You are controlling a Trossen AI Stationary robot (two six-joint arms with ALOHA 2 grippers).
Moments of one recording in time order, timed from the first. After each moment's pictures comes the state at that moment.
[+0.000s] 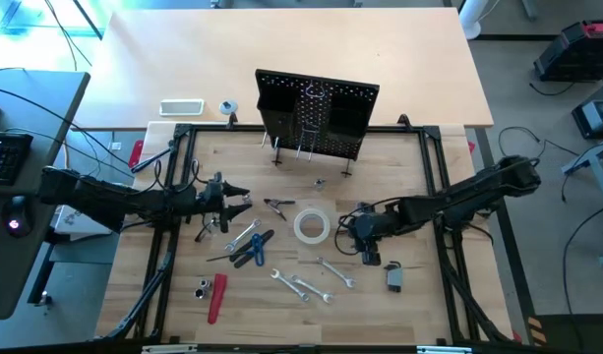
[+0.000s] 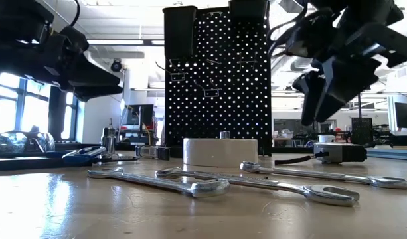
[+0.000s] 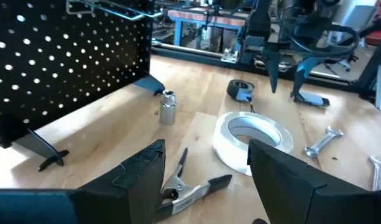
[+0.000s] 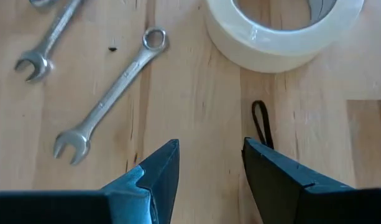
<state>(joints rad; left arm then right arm) -0.01 0.72 0.01 0.55 -0.24 -0.15 0.25 1.42 0.76 -0.38 0.05 0.23</state>
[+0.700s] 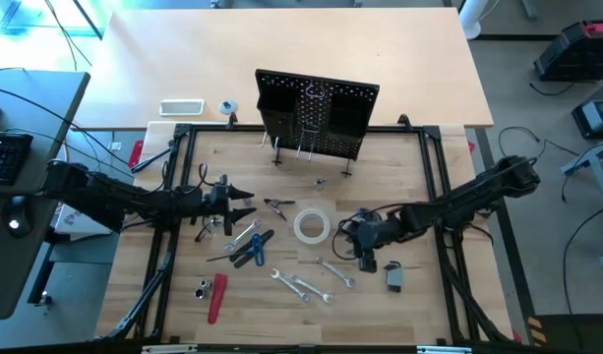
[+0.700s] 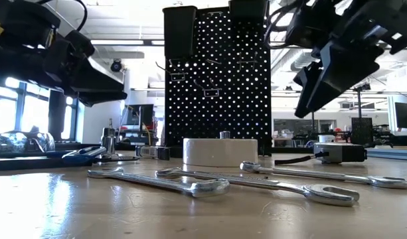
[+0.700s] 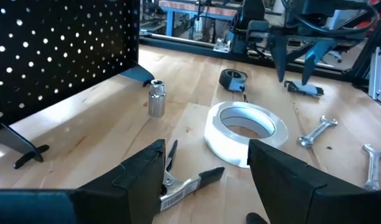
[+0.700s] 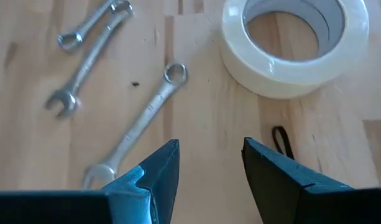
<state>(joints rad) -0.02 0.93 0.01 0.72 -0.21 -0.15 0.33 1.42 0.76 -0.28 0.13 0.34</state>
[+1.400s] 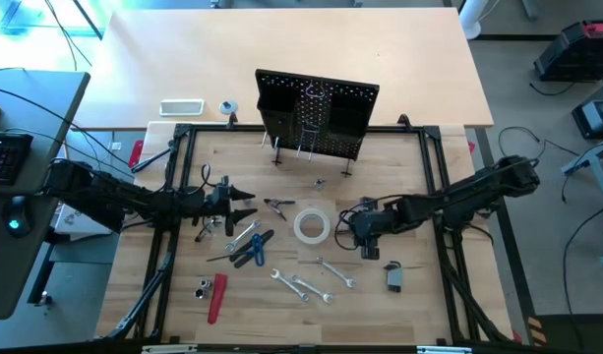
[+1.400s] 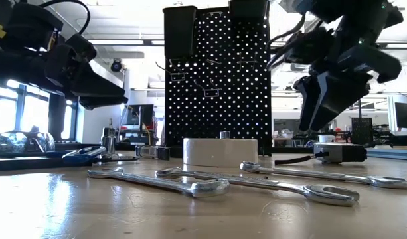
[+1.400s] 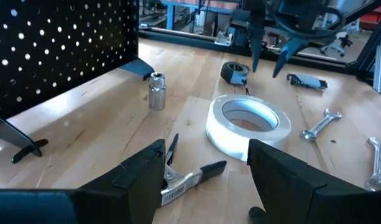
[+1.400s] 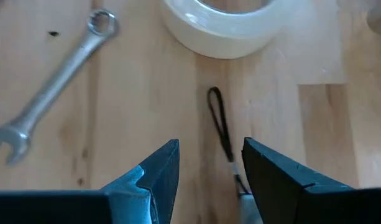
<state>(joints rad) -0.02 0.99 0.01 0.76 -0.21 -0.15 0.22 1.42 0.75 -0.43 0.15 0.20</state>
